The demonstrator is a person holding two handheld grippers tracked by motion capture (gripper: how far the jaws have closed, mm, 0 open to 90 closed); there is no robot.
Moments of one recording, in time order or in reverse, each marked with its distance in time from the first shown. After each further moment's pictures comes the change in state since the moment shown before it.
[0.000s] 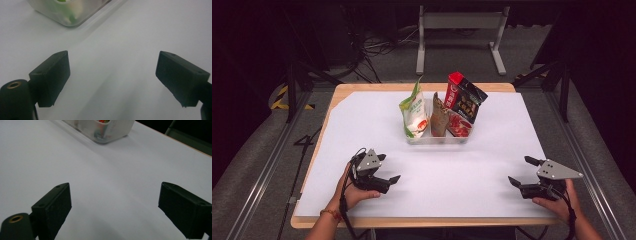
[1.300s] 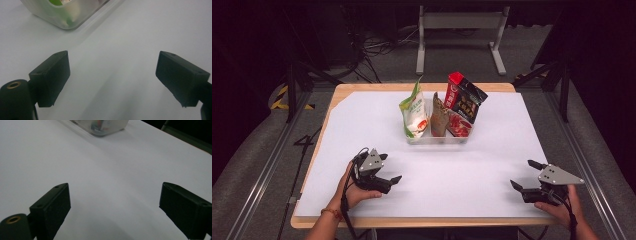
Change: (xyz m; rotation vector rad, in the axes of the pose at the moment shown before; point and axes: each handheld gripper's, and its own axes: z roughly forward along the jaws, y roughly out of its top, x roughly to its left) left arm -0.003 0.003 0.002 0.008 0.002 0.036; right arm 0.005 -0.009 -0.005 0.015 -0.036 -0.015
